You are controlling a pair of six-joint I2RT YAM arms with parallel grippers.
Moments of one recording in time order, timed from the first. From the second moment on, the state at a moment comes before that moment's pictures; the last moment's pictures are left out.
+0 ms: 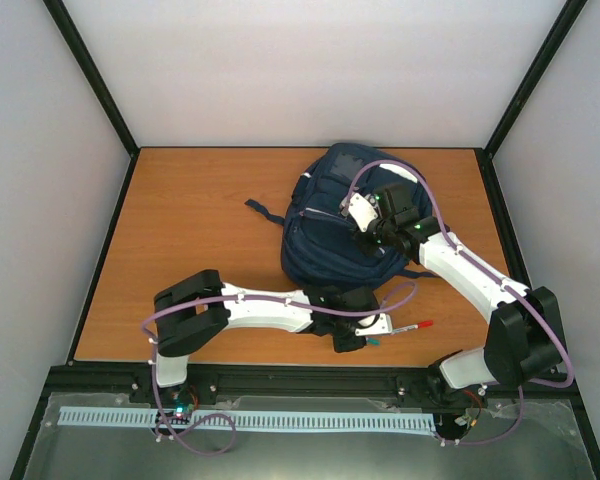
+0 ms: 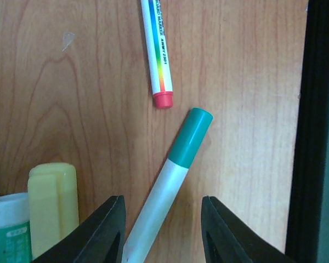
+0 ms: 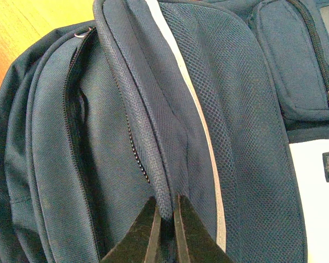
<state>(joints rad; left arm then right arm) -1.28 1.88 1.20 -0.38 0.04 0.16 0.44 1.41 1.03 -0.44 -0.22 -0.43</state>
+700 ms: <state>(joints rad) -1.28 1.92 1.20 -0.44 0.03 0.16 0.43 1.41 1.03 -0.44 -0.23 -0.43</state>
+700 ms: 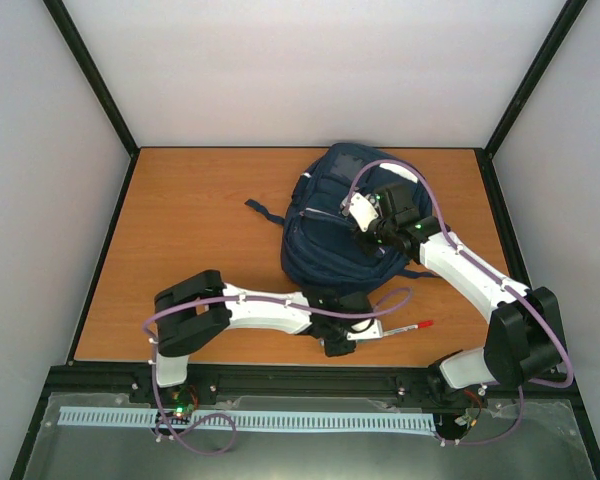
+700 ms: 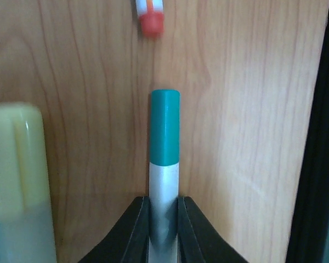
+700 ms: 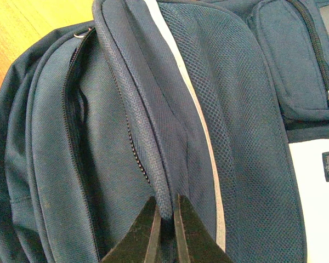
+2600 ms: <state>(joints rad) -1.17 1.31 1.08 -0.69 -0.22 -0.43 0.42 1.40 1.03 -0.45 -0.25 -0.42</state>
